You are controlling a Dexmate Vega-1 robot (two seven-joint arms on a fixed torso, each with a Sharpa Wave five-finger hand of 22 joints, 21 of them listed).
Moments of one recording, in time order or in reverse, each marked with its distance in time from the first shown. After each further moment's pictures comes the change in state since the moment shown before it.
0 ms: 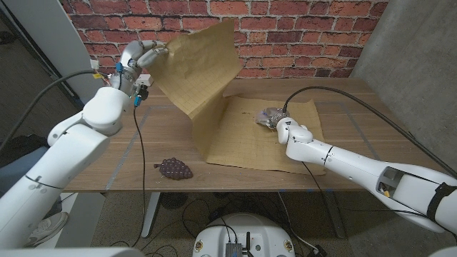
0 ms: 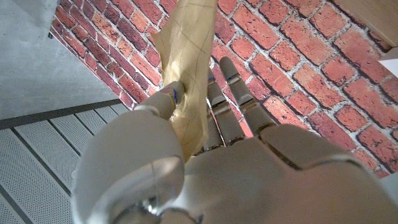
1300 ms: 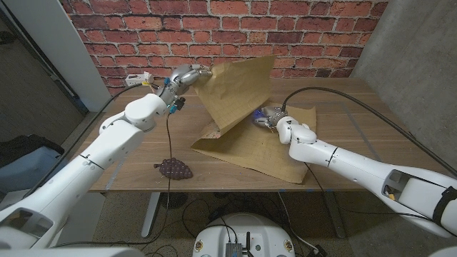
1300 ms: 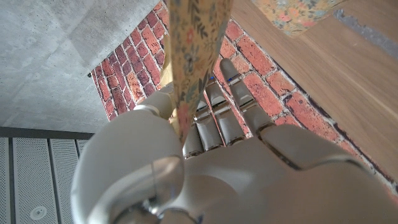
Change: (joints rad) left arm -0.263 -0.049 0.348 0.298 -0.188 -0.119 -0.248; left_hand 0.000 0.000 -0.004 -0.004 0.009 0.005 -0.002 0.000 -0.013 -0.011 -0.010 -0.010 0.026 -0.006 0.002 0.000 0.000 -0.016 0.002 0.011 0.000; right arm -0.034 -0.040 0.045 -0.075 -0.053 0.052 0.042; right_hand 0.006 -0.006 0.011 -0.011 0.000 0.000 0.000 0.000 0.000 0.003 -0.003 0.000 0.000 0.011 0.000 0.000 0.000 0.014 -0.003 0.002 0.001
